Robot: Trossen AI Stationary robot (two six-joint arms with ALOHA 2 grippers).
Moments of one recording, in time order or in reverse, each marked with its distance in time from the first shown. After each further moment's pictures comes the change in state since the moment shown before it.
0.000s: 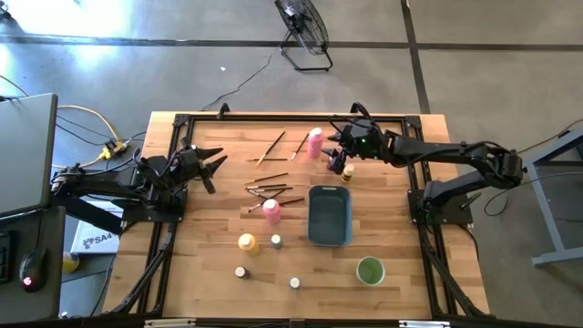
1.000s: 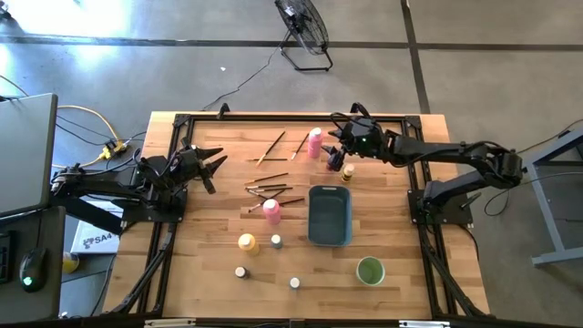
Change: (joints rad) left arm 0.000 0.000 0.000 0.000 0.000 0.000; right arm 0.000 0.018 -0.001 0.056 0.026 0.012
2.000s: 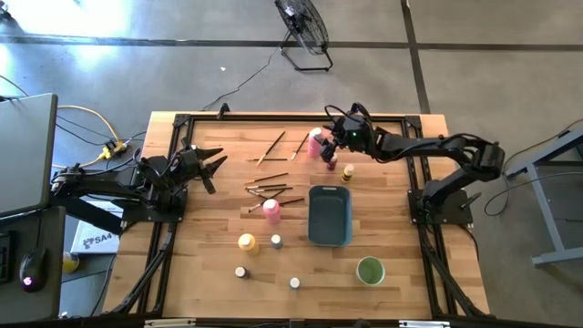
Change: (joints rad) left arm 0.000 0.000 0.000 -0.008 0.000 0.000; right arm -0.079 0.164 0.000 0.215 -0.005 0.036
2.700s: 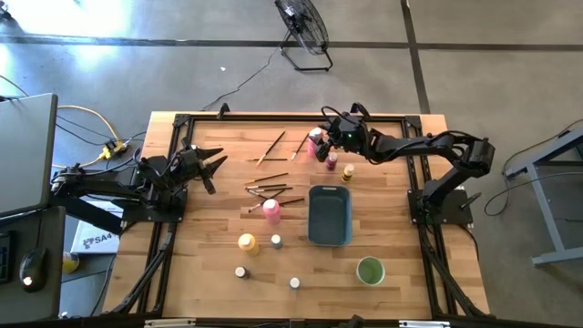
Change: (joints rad) left arm 0.000 0.000 0.000 -0.001 0.000 0.000; right arm 0.001 0.088 0.000 0.138 0.011 -0.003
